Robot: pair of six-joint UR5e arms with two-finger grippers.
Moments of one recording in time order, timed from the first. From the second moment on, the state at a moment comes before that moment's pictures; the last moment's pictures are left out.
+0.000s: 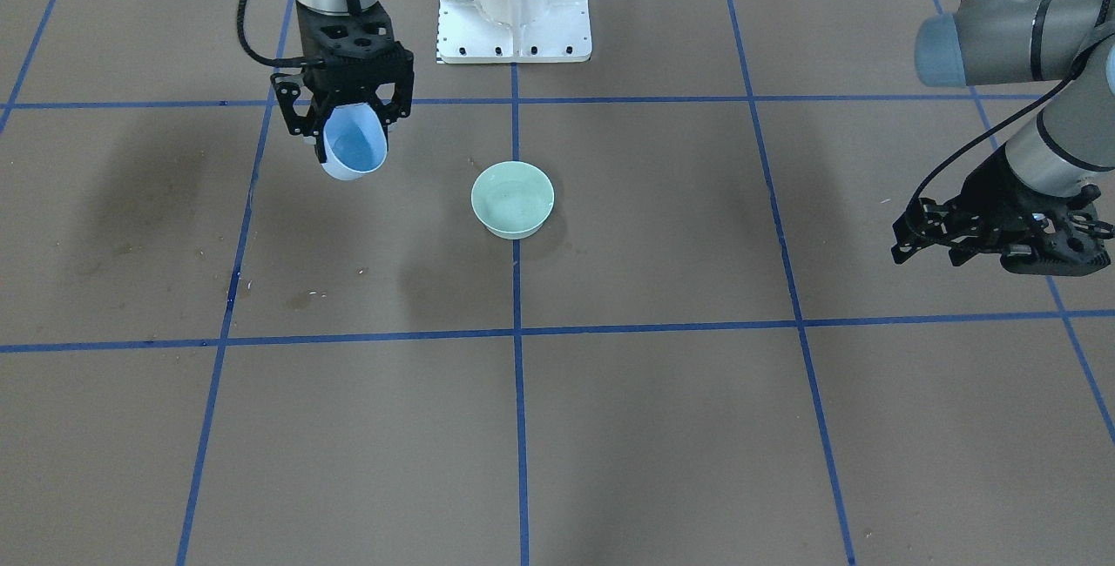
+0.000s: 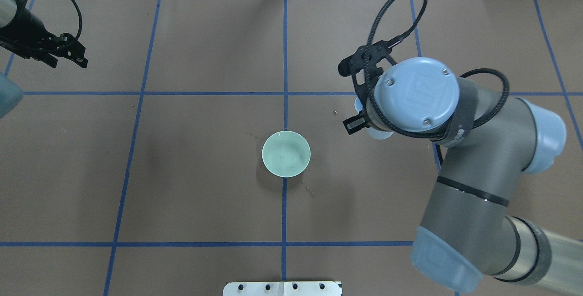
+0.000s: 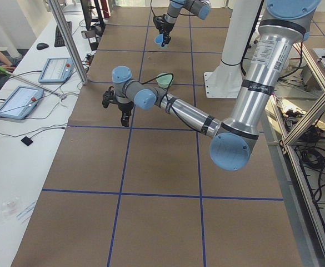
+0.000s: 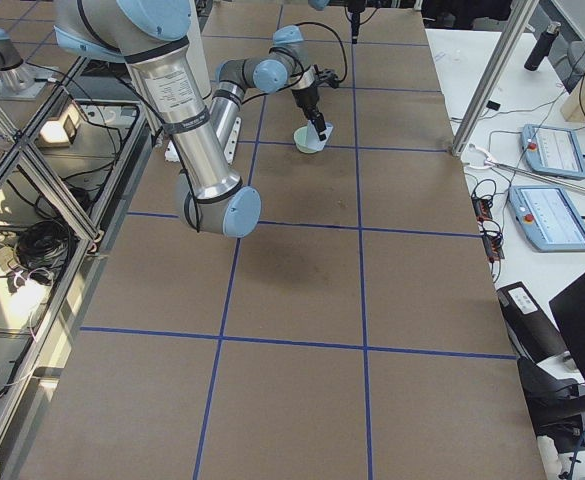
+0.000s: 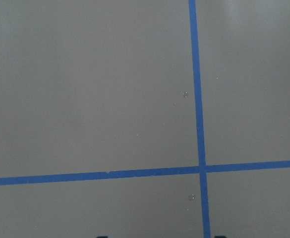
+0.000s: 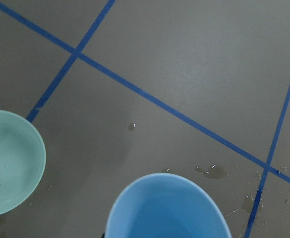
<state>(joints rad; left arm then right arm) -1.13 -1.87 -1.71 -1.69 -2.26 -0.63 0.57 -1.07 2.12 -1.89 1.59 0.78</state>
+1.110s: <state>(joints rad) -1.13 -1.87 -1.72 -1.69 -2.26 -0.65 1.00 -1.61 1.86 -0.91 1.88 0.79</state>
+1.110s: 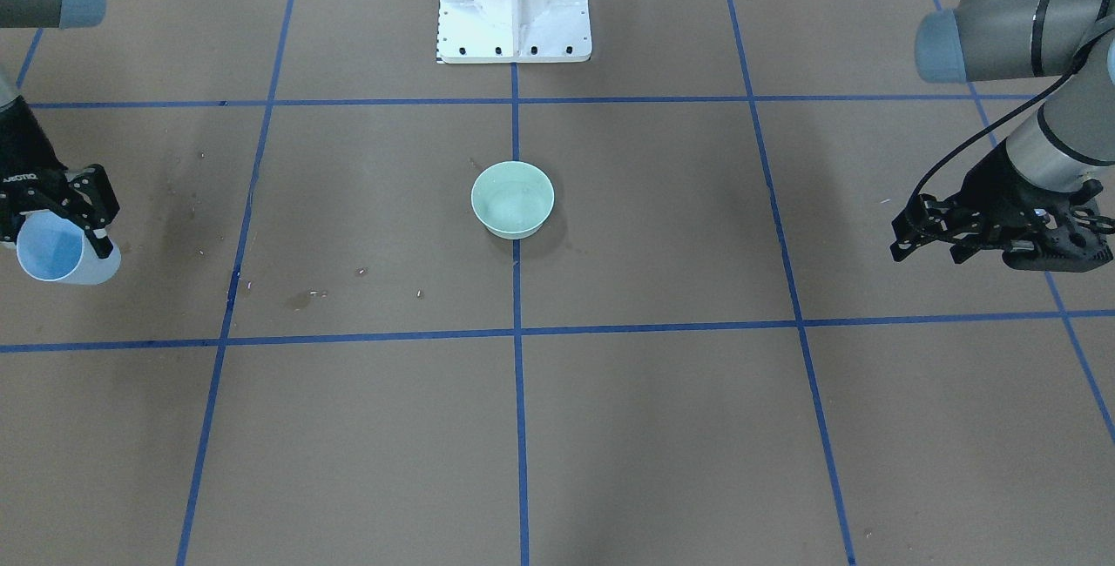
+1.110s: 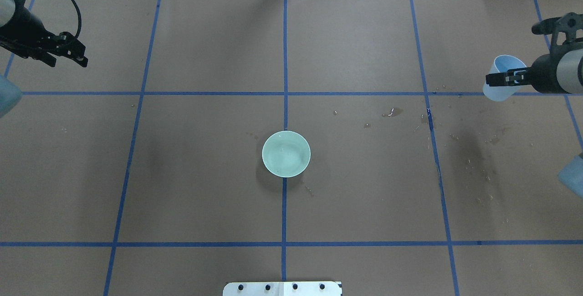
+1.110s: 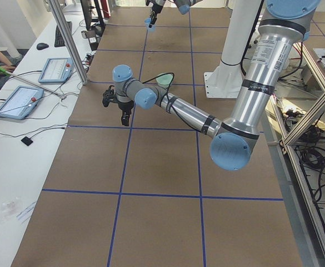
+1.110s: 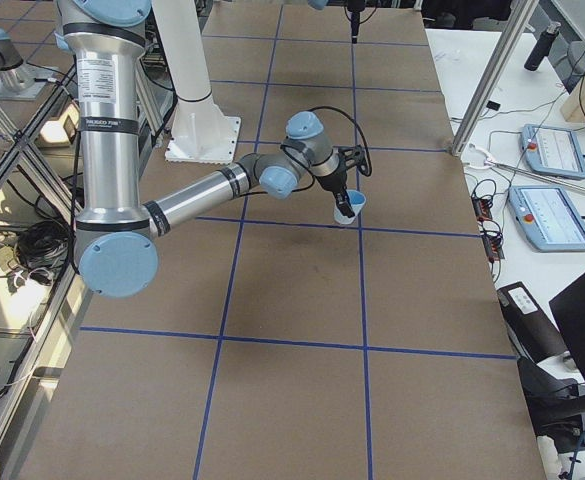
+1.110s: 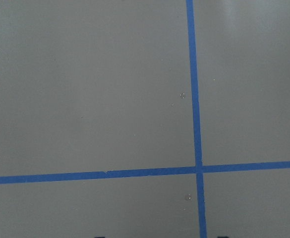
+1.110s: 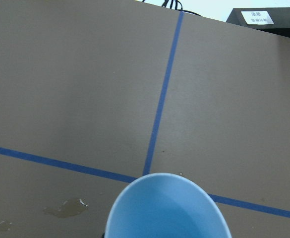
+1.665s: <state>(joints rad) -1.13 -1.87 -1.72 -1.69 -2.26 -0.65 1.02 -1.71 1.60 -0.43 1.87 0.79</state>
